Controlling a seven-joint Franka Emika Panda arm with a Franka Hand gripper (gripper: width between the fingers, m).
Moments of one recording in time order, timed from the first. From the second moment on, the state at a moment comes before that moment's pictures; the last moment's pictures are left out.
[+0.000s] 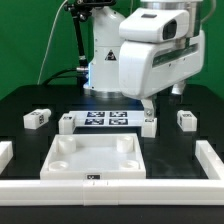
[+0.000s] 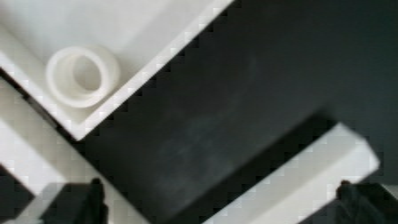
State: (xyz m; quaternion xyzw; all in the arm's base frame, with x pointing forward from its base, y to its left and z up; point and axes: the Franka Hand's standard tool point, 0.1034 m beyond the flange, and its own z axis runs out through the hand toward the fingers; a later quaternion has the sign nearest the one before) arm 0.567 0.071 0.101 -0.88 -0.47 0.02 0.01
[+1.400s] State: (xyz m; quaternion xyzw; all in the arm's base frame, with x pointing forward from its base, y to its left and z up) arm 0.508 -0.007 0.054 -0.70 -0.72 0.01 0.01
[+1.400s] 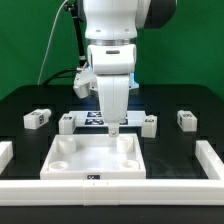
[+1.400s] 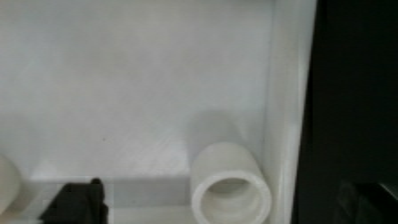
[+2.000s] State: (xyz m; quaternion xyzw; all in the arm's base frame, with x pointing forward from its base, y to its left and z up) arm 0.490 -0.014 0.023 -0.70 -0.71 0.01 0.02
